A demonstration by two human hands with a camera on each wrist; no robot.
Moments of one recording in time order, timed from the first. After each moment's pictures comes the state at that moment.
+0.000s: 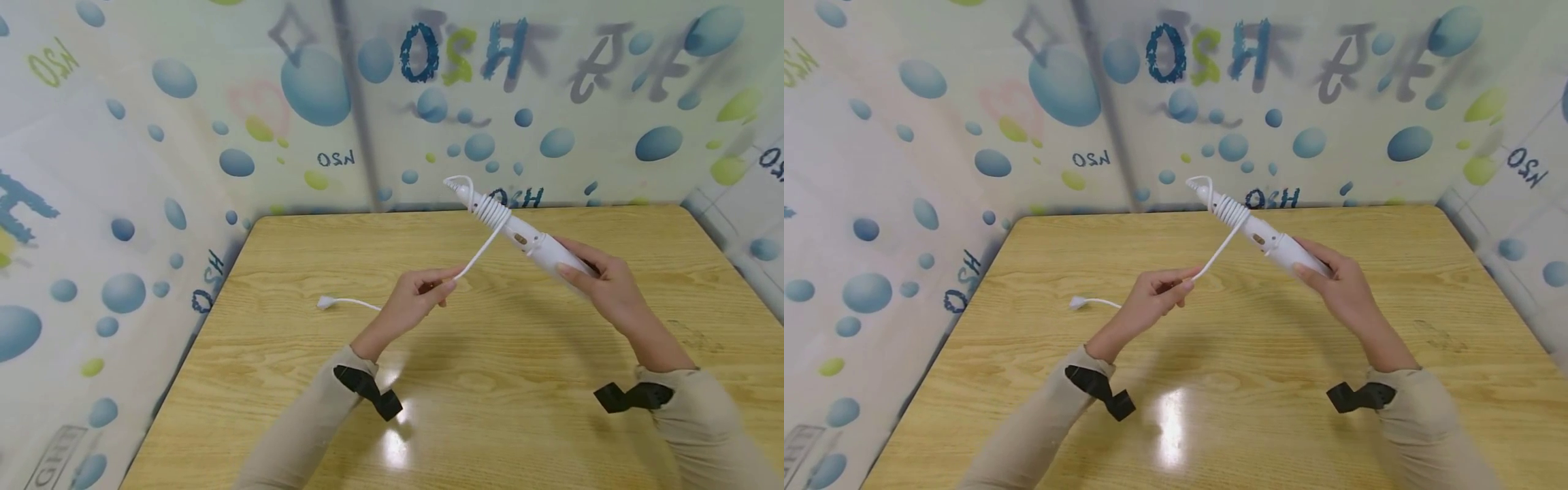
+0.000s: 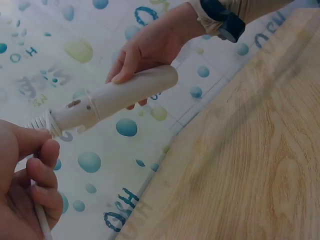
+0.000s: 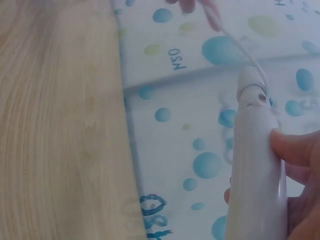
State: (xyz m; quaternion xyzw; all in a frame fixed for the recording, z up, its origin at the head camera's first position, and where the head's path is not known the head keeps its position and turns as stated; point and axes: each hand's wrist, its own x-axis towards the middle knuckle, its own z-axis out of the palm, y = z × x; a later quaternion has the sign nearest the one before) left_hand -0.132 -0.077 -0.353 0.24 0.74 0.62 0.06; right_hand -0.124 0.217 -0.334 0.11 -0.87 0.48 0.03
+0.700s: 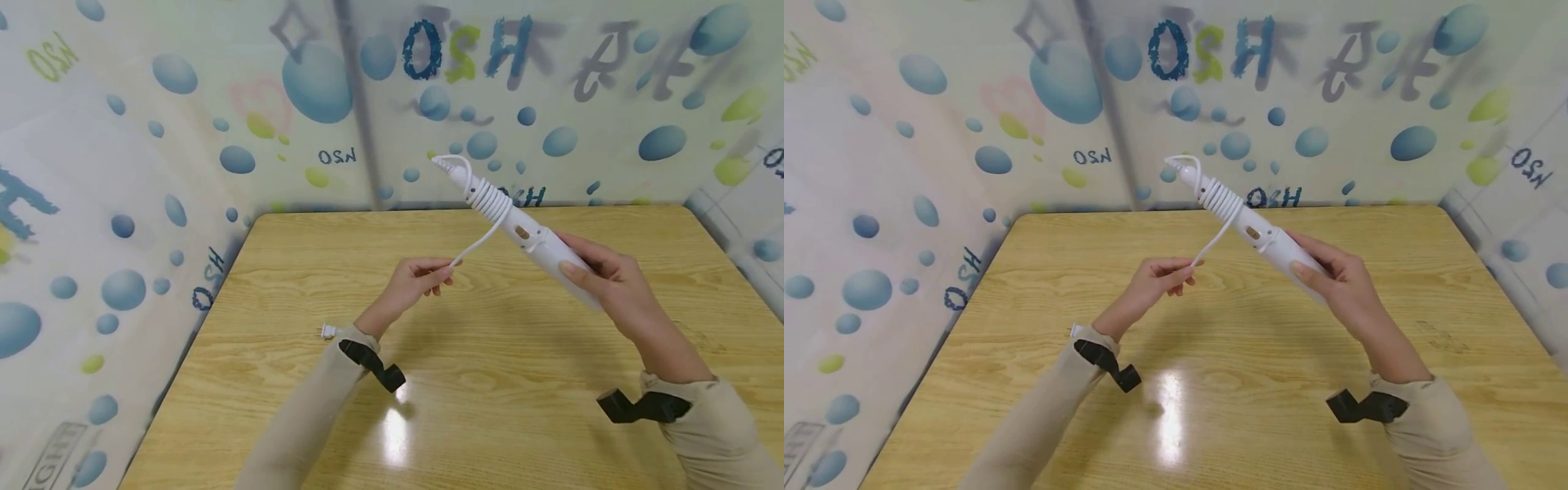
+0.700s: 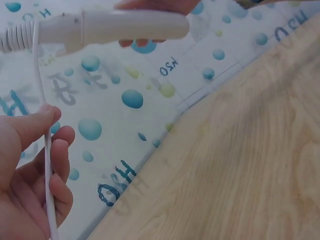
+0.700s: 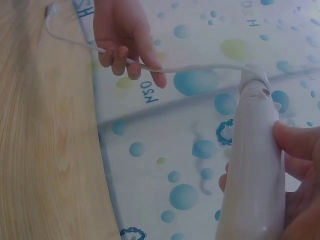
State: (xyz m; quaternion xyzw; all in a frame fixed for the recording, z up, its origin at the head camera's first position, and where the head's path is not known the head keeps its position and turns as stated) left_hand -0.167 -0.084 -0.373 0.19 0.71 0.67 0.11; right_hand -0.109 0.207 -0.312 0.14 -0.83 0.54 0.02
